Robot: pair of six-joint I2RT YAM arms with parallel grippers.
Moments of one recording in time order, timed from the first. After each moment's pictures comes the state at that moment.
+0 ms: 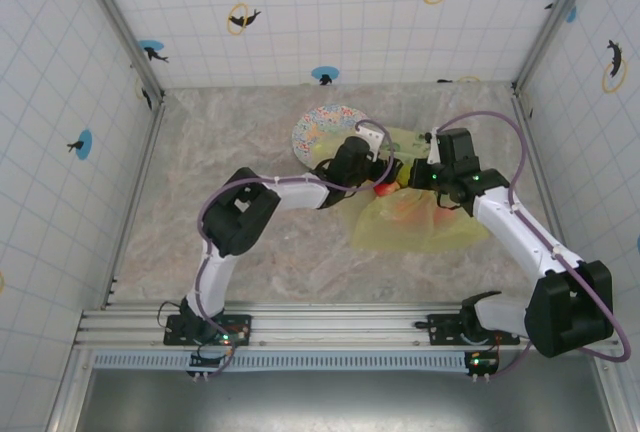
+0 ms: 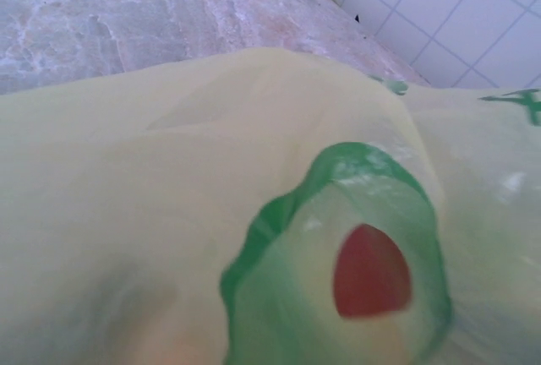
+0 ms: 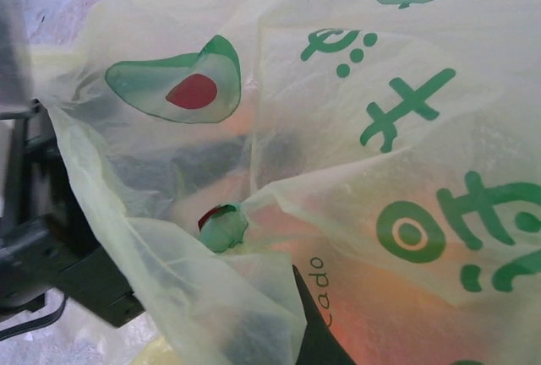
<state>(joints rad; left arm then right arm) -0.84 2.11 1.33 0.40 0.09 -0.33 0.32 1.25 0.90 -0.46 -0.14 0.36</state>
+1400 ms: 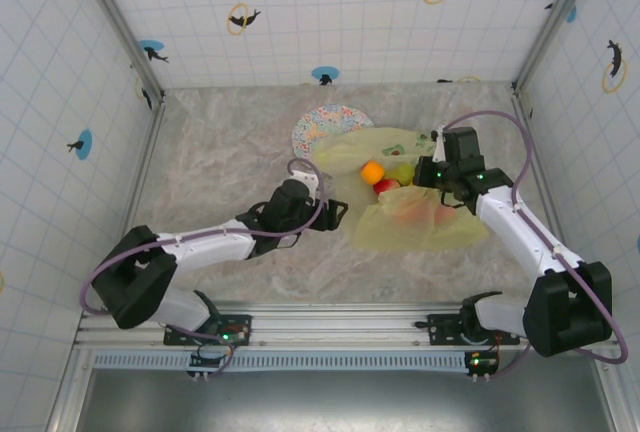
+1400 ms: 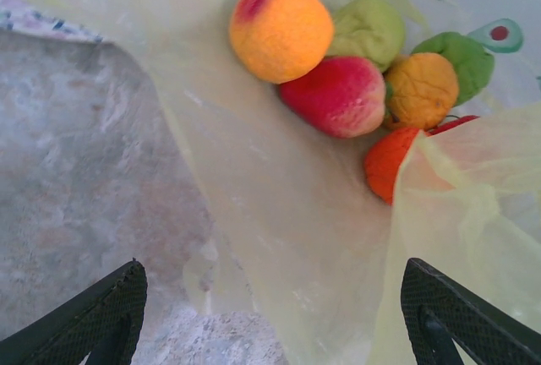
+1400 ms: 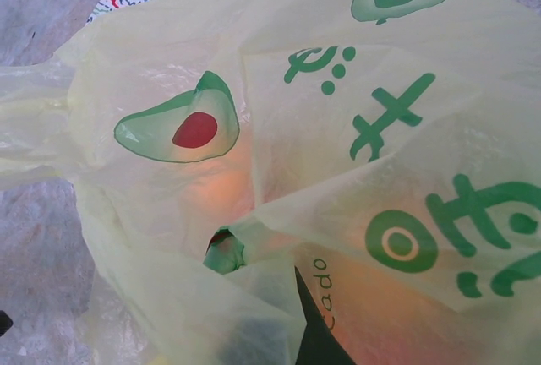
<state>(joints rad) -0.84 1.43 0.64 0.19 0.05 -0.61 0.29 1.25 0.90 -0.46 -0.16 0.36</state>
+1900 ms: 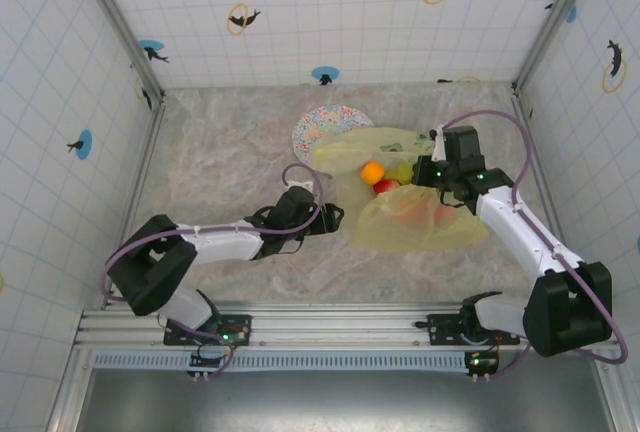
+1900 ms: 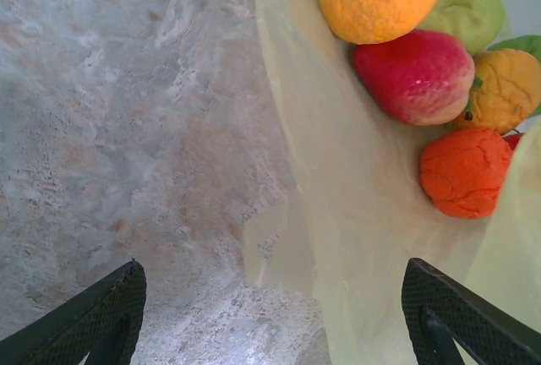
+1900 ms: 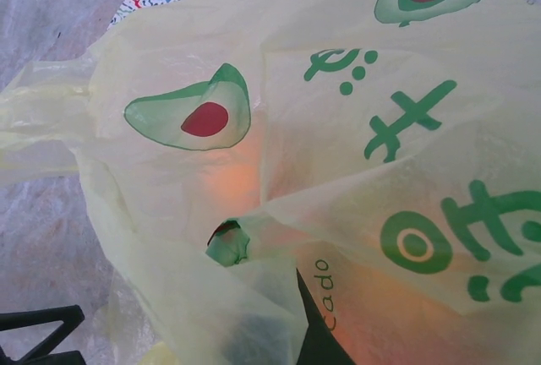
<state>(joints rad) -0.84 1.53 0.62 0.22 0.04 -0.81 0.28 1.24 0.90 -0.44 -0.19 0.36</state>
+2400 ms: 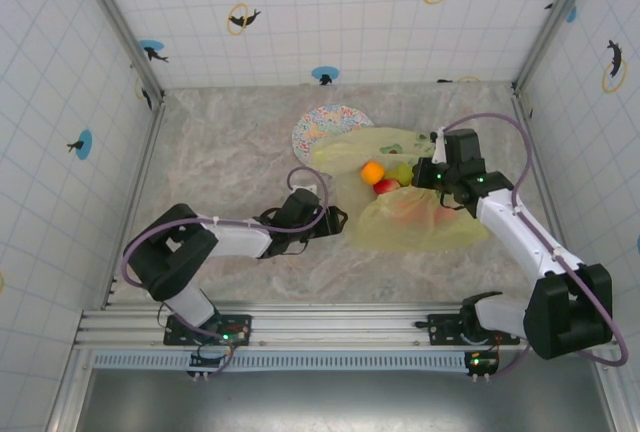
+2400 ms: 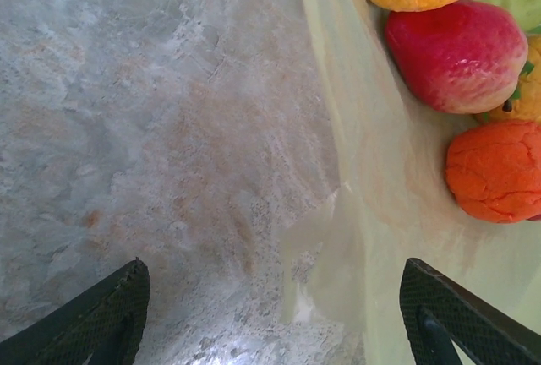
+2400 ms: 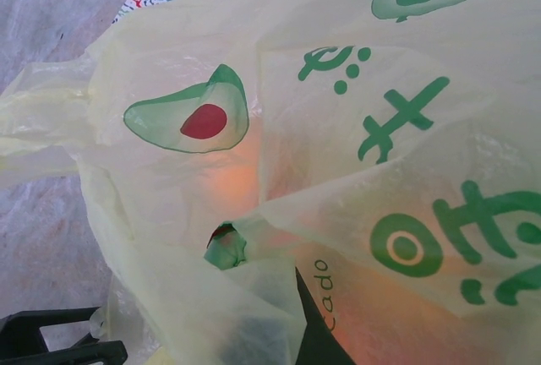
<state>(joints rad) -0.84 1.64 0.62 0.31 0.09 -0.87 0.28 1.23 0.87 -0.41 -0.20 0.37</state>
